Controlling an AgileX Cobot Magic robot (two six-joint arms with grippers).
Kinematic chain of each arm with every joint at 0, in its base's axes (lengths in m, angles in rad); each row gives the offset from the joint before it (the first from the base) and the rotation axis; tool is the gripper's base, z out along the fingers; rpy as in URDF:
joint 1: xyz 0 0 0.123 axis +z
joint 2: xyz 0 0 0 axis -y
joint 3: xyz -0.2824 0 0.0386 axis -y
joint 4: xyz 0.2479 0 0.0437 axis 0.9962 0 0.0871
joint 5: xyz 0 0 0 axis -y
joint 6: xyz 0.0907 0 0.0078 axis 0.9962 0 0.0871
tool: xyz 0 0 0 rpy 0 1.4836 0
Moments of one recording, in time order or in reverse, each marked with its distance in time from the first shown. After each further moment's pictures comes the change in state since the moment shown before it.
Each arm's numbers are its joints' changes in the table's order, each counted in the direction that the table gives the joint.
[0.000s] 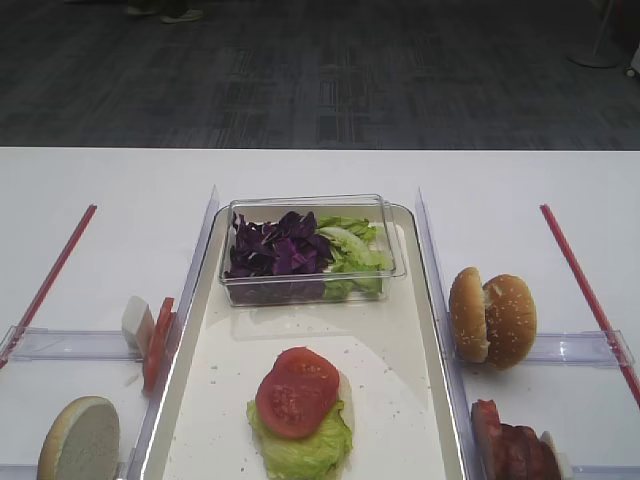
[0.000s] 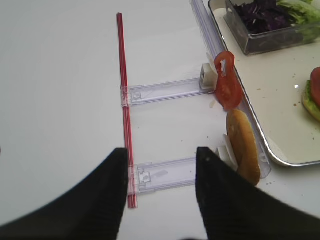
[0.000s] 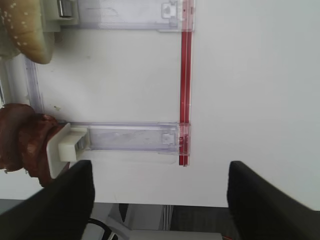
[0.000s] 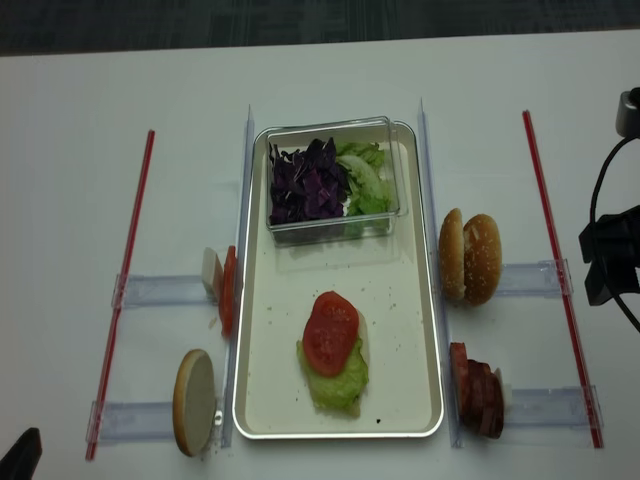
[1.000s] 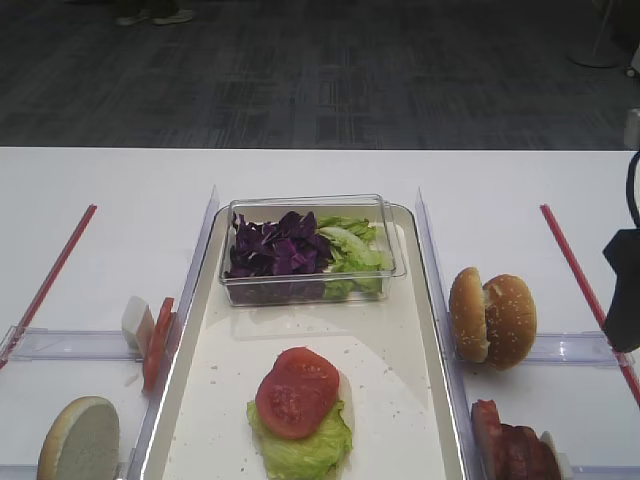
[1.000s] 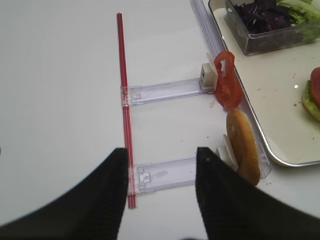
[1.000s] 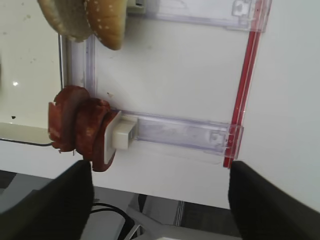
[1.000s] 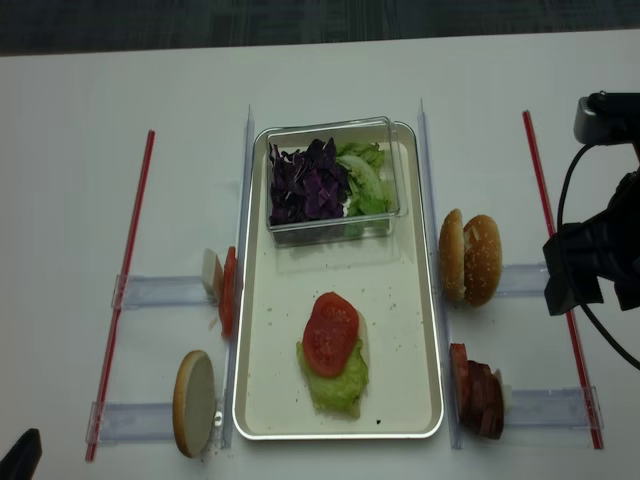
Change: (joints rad) left arm 0.000 0.000 0.000 0.000 0.000 0.000; right arm 0.128 0.000 0.000 0.084 0.000 0.007
